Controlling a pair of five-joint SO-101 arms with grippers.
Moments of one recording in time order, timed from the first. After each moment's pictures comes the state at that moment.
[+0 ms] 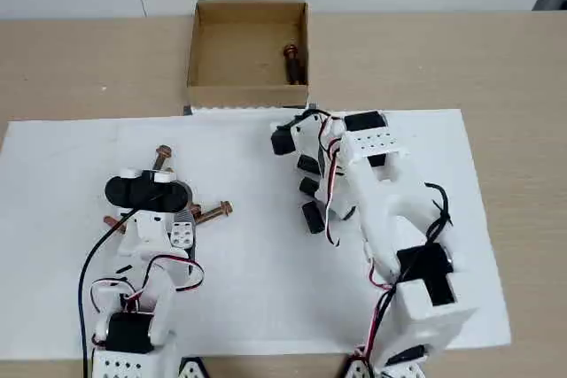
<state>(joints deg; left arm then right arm) 0.4 -103.4 96.3 51.1 2.2 -15.3 7.6 11.4 80.1 32.7</state>
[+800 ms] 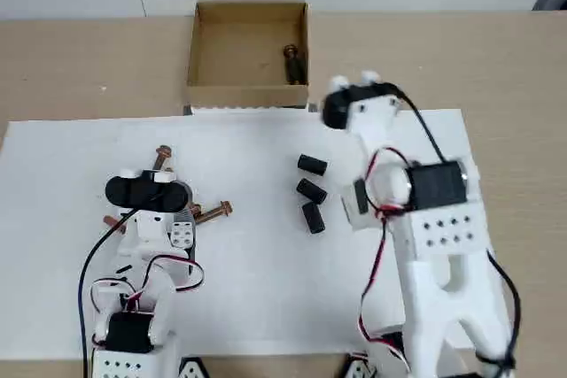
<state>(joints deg) 0.4 -103.4 96.3 51.1 2.2 -11.0 -35.1 19.1 96.2 2.9</state>
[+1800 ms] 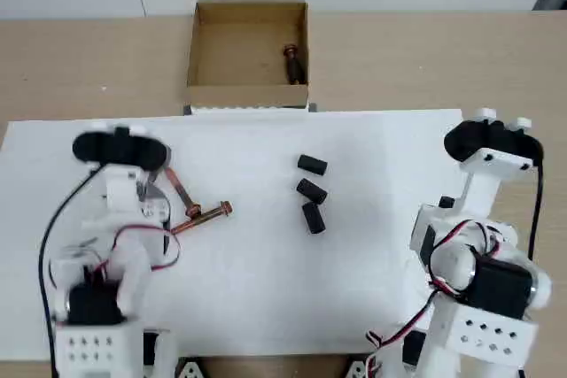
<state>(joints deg) -5.4 -67.8 59.1 64.6 -2.7 12.4 -60.2 36.8 88.2 -1.7</state>
